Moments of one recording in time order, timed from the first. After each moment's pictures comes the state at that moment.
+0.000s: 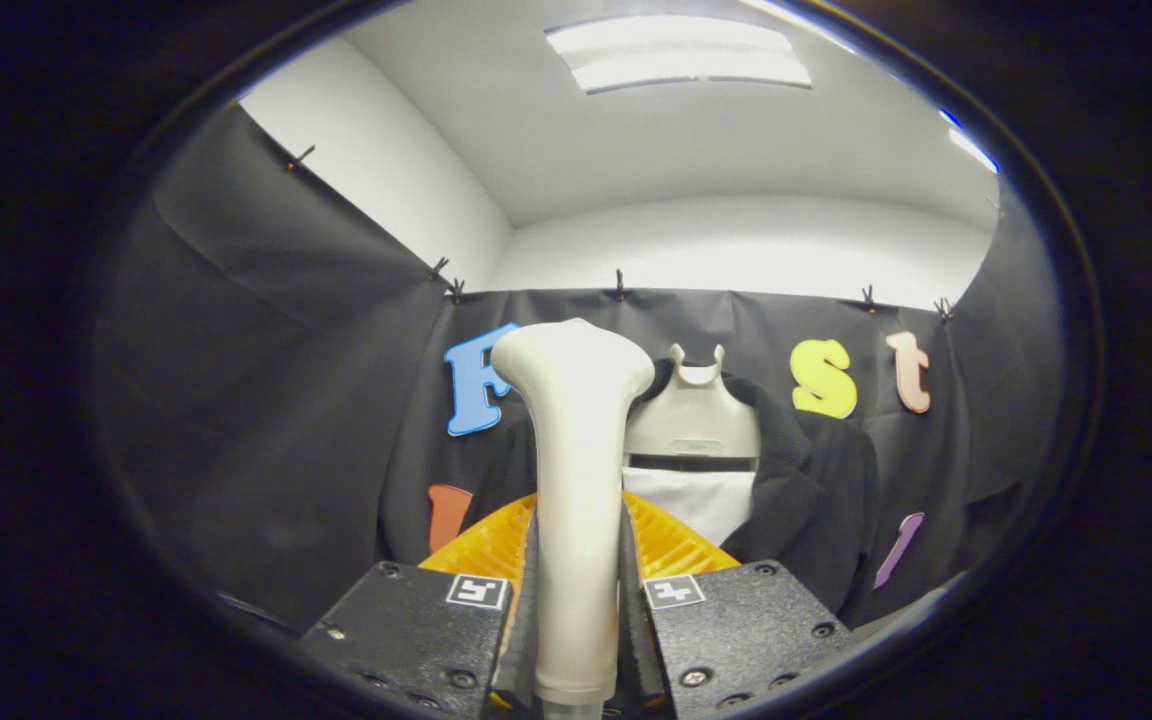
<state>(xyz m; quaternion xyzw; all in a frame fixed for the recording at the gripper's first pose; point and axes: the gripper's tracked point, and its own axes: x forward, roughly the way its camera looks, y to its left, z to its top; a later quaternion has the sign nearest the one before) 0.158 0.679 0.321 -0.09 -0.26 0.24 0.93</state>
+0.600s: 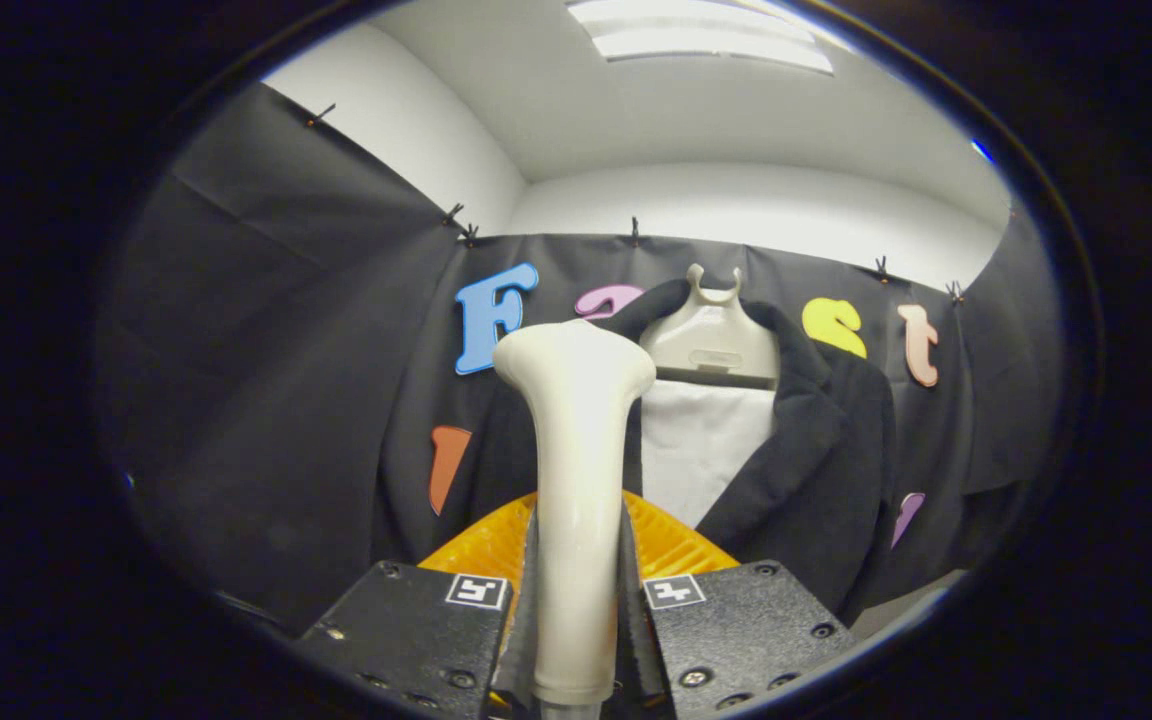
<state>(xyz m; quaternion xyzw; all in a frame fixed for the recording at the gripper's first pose) 0.184 0.665 0.249 -0.12 -0.20 0.23 0.94</state>
